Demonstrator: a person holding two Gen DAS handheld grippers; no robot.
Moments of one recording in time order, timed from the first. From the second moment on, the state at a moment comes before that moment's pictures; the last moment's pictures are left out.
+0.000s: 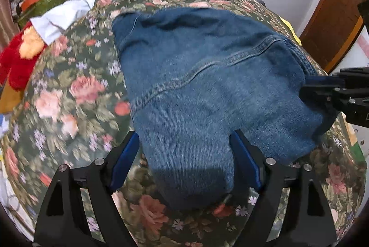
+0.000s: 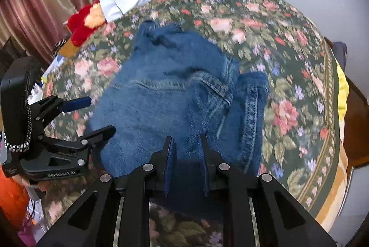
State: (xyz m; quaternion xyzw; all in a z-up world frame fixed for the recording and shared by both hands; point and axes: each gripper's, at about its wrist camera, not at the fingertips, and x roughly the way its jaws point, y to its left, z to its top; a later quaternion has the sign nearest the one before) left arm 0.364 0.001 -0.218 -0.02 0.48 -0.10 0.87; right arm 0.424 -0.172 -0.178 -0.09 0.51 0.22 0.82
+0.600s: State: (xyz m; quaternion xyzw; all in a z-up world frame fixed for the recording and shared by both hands) left arm 0.308 0.021 -0.250 0.03 0.53 -0.06 0.85; right arm 0.396 -0.268 -0.202 0.03 0.55 0.14 0.82
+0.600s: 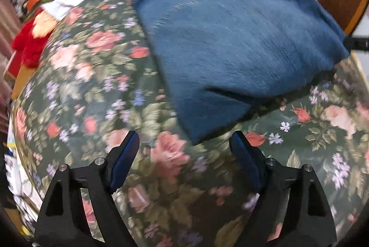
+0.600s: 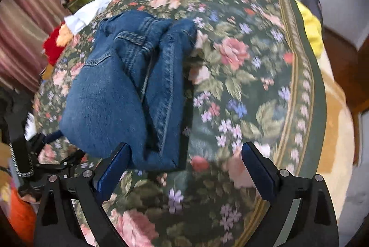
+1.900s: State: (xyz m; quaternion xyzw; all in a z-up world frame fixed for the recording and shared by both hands) left arm 0.490 0.059 -0.287 -0.30 0.55 -0.19 0.76; right arm 0.536 -0.202 -0.263 0.18 0.62 0.28 0.71
